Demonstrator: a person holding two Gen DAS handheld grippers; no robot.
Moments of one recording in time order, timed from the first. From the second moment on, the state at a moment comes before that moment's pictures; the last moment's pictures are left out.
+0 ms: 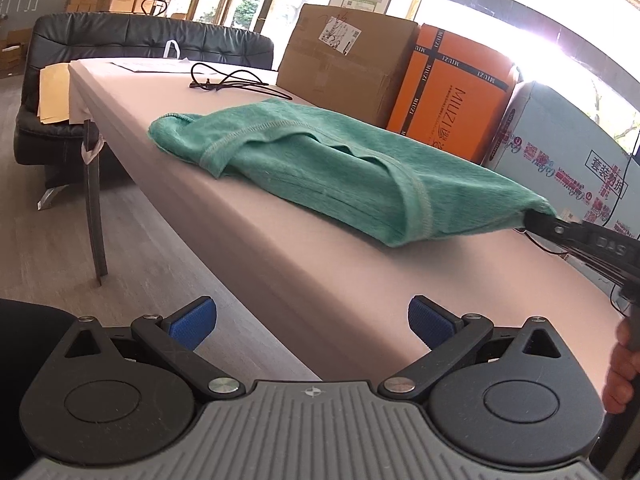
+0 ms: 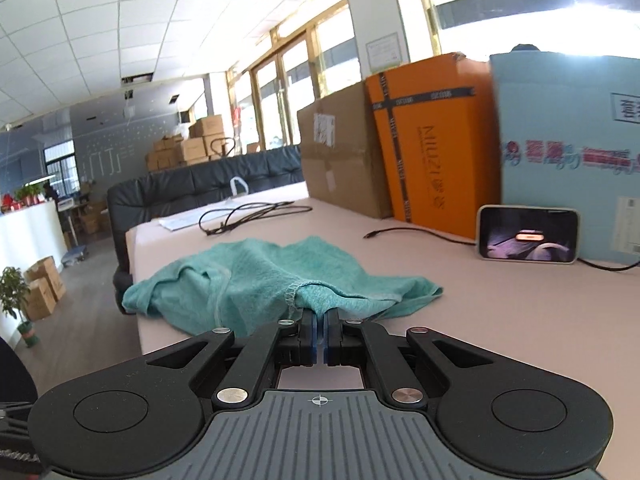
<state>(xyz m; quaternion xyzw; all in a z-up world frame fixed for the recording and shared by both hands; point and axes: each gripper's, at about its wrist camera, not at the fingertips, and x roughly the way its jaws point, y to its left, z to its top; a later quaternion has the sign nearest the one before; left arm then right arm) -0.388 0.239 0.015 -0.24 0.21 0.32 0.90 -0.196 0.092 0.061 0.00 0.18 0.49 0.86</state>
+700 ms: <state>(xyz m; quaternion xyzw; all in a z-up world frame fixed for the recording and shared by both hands) -0.343 0.164 0.045 -0.18 0.19 0.23 0.94 -0.189 -0.208 0.120 0.18 0.06 0.23 0.95</state>
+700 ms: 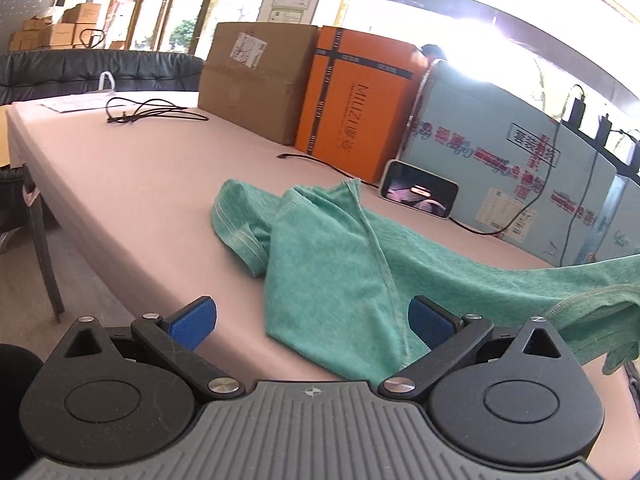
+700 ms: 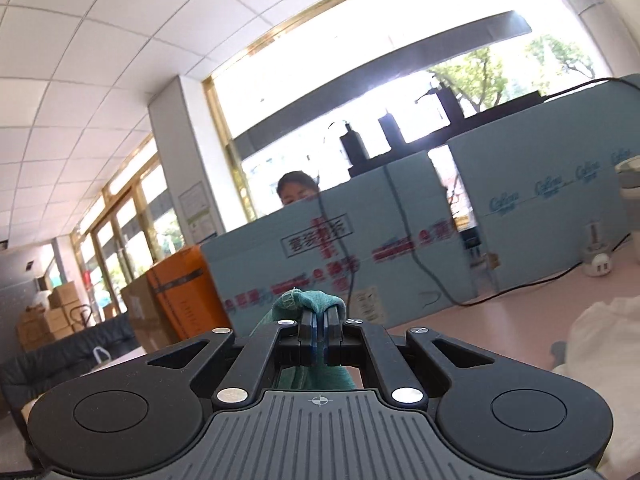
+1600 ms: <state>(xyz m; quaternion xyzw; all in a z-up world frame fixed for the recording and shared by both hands) -0.196 0.102 0.071 0.04 0.25 0.14 0.96 -0.229 -0.309 0.073 0.18 0.15 0.08 0.97</state>
